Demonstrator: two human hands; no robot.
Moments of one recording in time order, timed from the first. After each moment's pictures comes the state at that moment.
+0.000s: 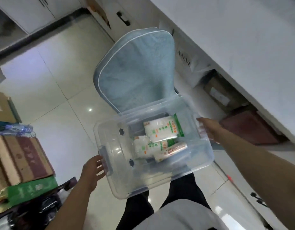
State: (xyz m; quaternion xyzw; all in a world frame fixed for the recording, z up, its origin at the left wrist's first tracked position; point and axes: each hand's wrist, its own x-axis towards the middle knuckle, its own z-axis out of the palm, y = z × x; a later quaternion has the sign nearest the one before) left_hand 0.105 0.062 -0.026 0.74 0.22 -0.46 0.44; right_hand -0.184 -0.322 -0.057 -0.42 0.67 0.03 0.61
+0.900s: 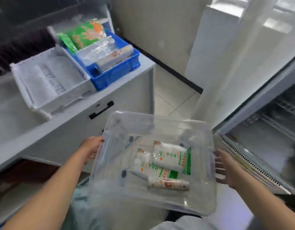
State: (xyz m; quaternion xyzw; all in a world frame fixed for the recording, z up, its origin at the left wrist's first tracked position) left_hand -0.557 -0.092 0.090 0.56 -0.63 -0.53 -0.09; right_hand -0.722 0.352 0.084 0.30 0.72 -0.49 0.39
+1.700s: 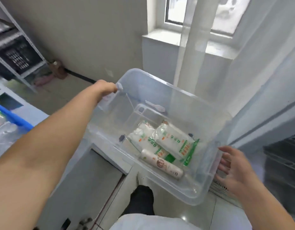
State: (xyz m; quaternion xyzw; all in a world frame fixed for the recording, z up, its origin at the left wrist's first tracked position) left_hand -1.235 -0.075 0.203 0.31 -0.86 -0.38 -0.13; right_hand -1.052 0.332 0.176 0.41 0.55 -0.71 0.18
